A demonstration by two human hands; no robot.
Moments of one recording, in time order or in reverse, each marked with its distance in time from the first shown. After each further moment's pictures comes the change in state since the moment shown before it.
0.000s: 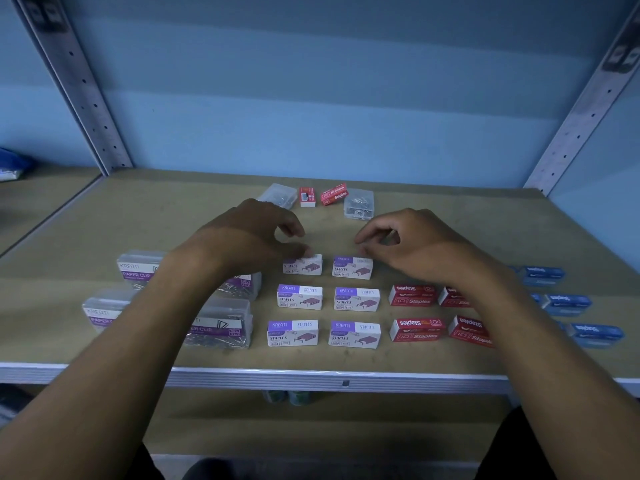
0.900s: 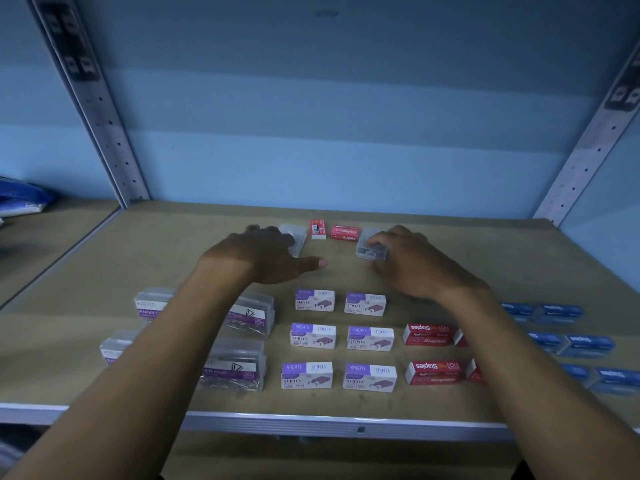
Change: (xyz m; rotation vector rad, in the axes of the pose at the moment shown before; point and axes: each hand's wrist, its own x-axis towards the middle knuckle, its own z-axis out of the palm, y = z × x) left_hand 0.039 -0.004 -0.008 0.363 -0.192 -0.214; right_hand 0.041 0.004 0.010 -0.210 0.005 0.079
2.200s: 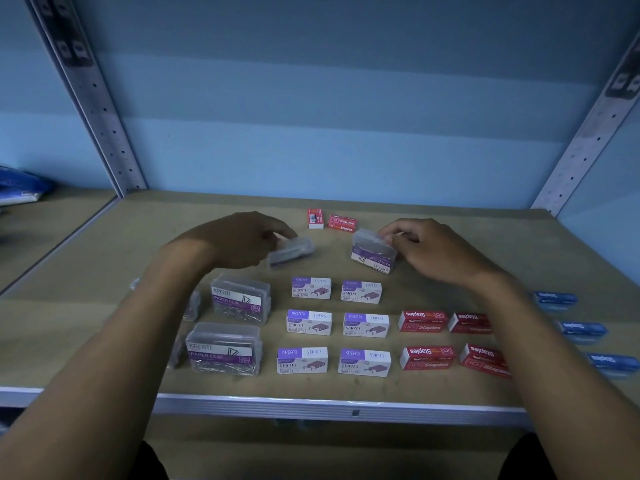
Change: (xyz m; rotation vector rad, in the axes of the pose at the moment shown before) left_hand -0.016 -0.028 -0.006 -0.303 0.083 0.226; right_hand -0.009 0.028 -0.012 0.304 0.082 -0.038
